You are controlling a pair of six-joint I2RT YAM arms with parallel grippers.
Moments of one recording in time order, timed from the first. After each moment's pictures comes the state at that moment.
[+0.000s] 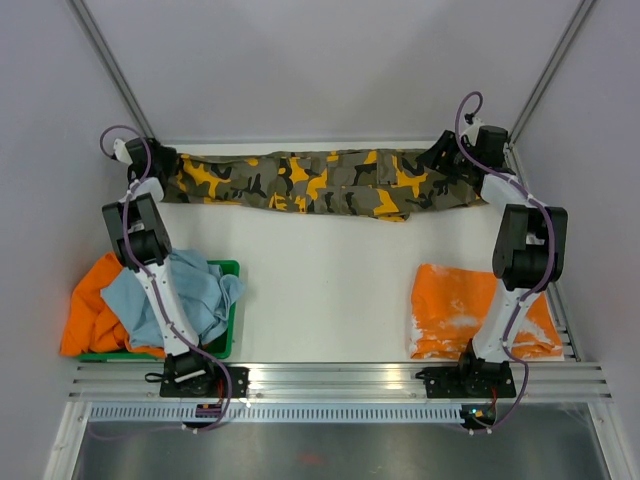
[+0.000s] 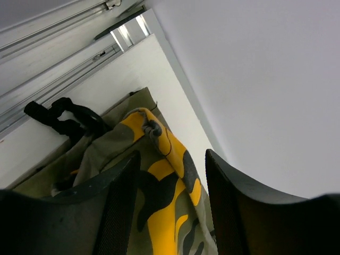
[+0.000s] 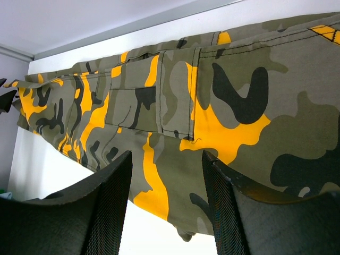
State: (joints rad) left arm 0.34 2.40 1.80 0.19 0.01 -0.92; right arm -0.11 1.99 1.46 0.04 -0.57 0.41
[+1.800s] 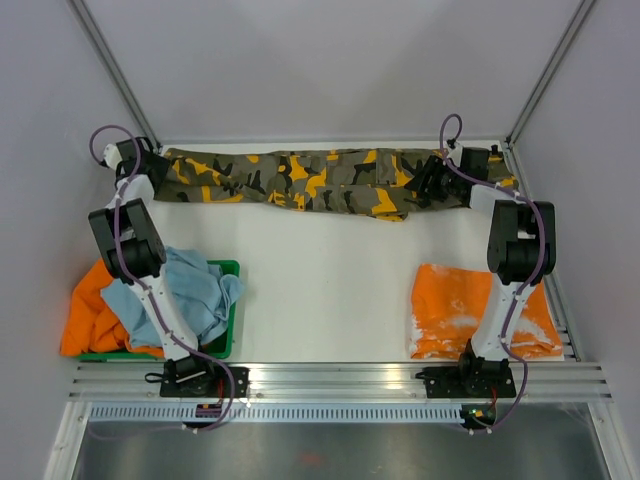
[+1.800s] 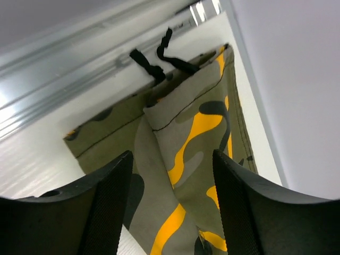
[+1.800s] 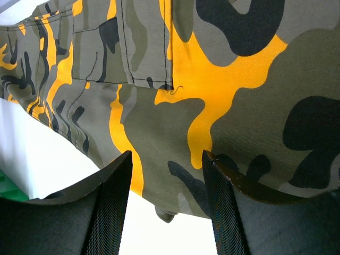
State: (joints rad) left arm 0.35 2.16 1.67 -0.13 -0.13 -0.84; right arm -0.07 2.06 1.36 0.02 -0.58 0.39
